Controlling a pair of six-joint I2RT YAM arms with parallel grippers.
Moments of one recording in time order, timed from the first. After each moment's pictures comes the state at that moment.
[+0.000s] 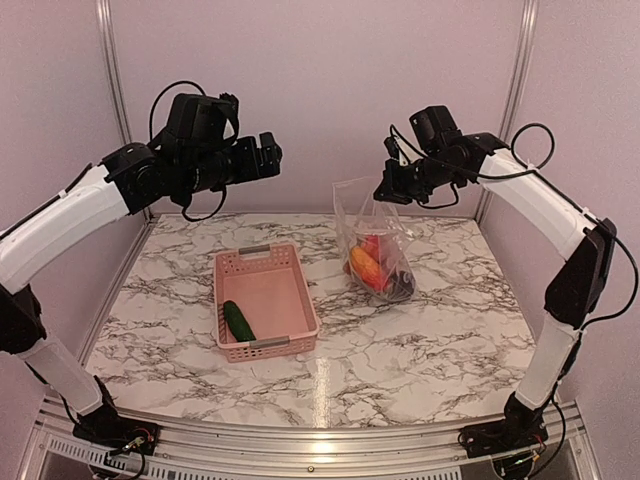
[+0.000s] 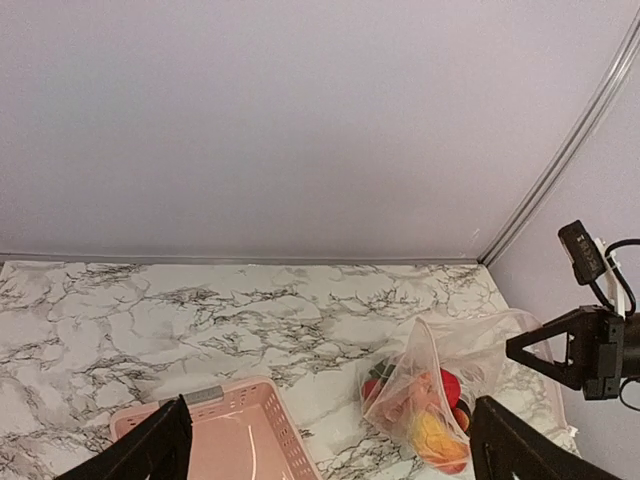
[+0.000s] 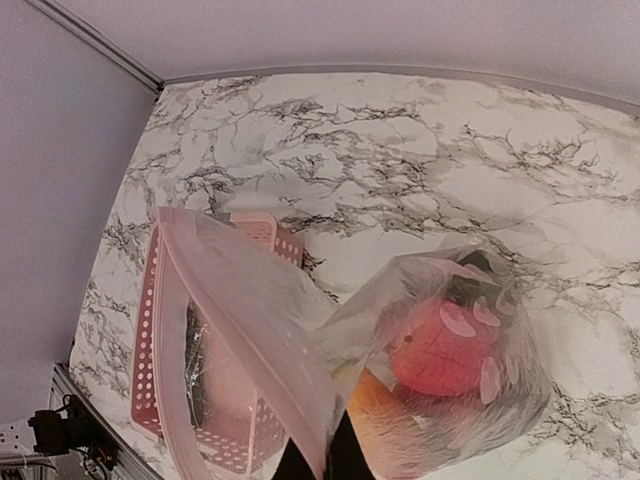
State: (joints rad) left arm -0.83 1.60 1.76 -0.55 -0.44 -0.49; right arm 0.51 1.80 1.93 -0.88 -0.23 0.41
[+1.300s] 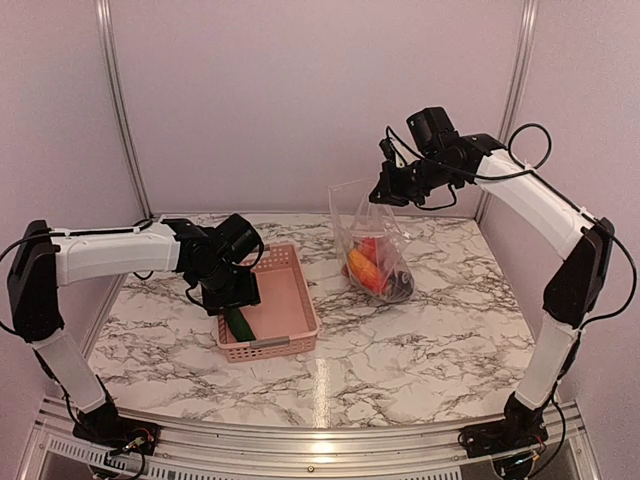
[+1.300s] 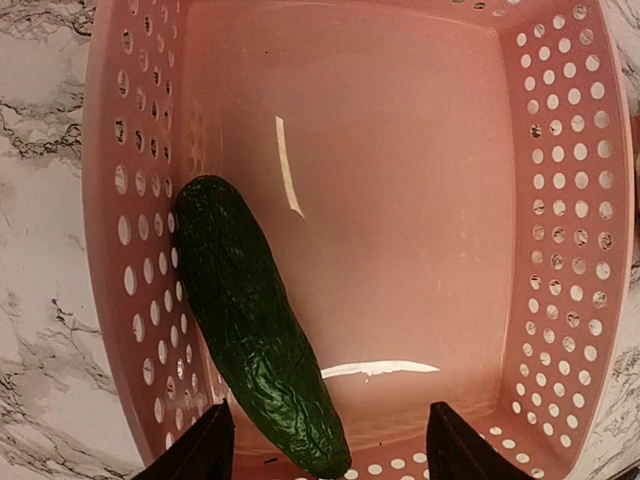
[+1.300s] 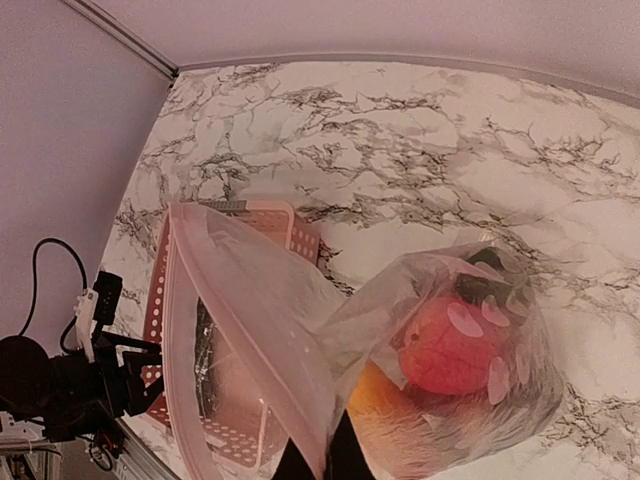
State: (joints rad) left arm -0.77 1.68 1.24 -0.78 -0.14 -0.96; right arm 0.52 1.81 1.93 -0.87 -0.27 0.40
